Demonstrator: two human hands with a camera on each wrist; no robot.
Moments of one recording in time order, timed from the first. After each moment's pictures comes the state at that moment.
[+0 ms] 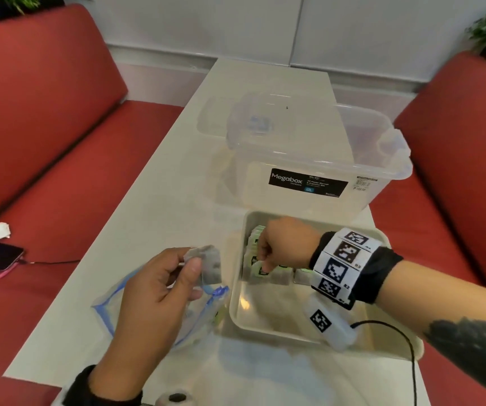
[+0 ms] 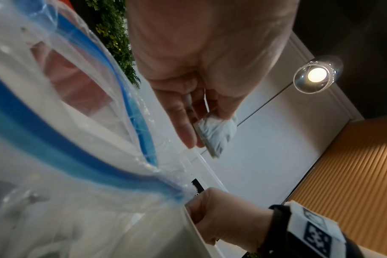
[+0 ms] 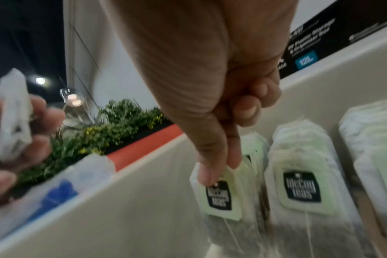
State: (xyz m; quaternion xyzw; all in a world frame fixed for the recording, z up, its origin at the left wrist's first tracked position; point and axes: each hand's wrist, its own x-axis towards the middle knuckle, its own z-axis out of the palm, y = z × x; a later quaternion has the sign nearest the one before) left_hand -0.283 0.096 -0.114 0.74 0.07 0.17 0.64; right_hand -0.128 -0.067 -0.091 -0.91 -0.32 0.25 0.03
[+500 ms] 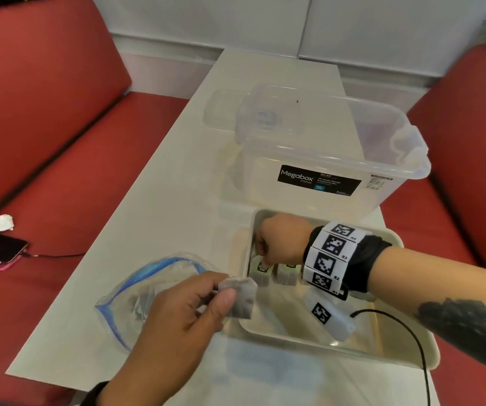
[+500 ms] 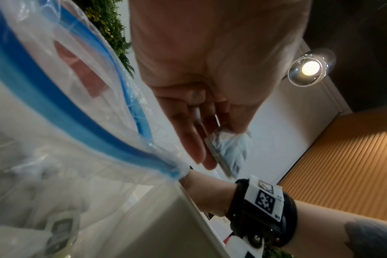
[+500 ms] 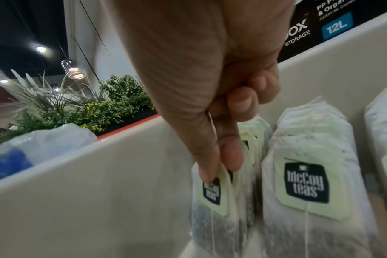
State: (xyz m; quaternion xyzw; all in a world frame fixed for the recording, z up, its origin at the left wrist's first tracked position) left_hand -0.295 0.086 -0.111 0.79 0.02 0.08 0.60; right_hand -0.115 -0.047 -0.105 -0.91 -0.36 0.22 -0.03
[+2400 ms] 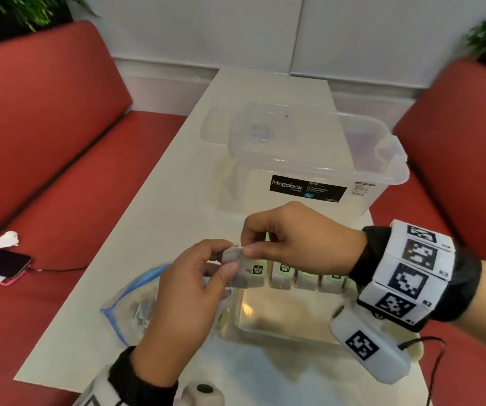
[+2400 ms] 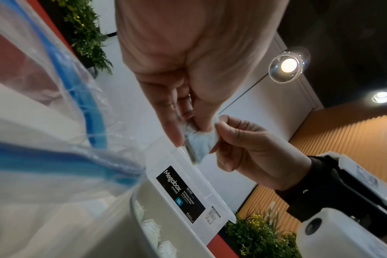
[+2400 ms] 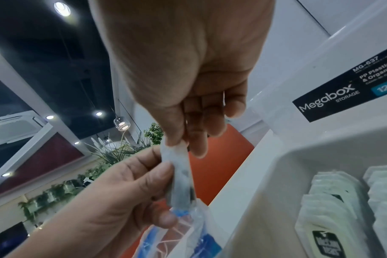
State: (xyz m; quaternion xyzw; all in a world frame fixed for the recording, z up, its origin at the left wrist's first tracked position) left_hand -0.270 0.069 -0.091 0.77 0.08 0.13 0.62; right_hand -0.167 -0.075 -0.017 -0.85 -0.45 0.15 0.21
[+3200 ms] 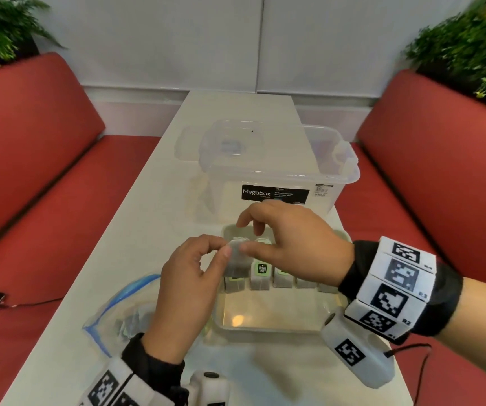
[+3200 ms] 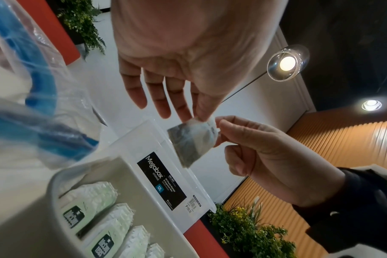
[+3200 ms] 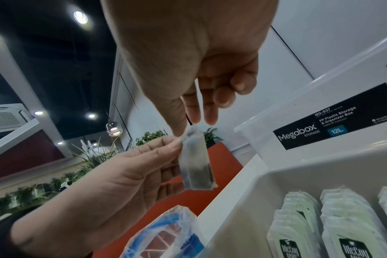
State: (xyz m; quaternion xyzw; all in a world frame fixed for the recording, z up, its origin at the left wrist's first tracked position) left_hand -0.257 0.049 -0.077 0.83 0.03 0.19 0.52; right_hand -0.194 -0.107 -0.012 -0.92 -0.33 0.00 0.21
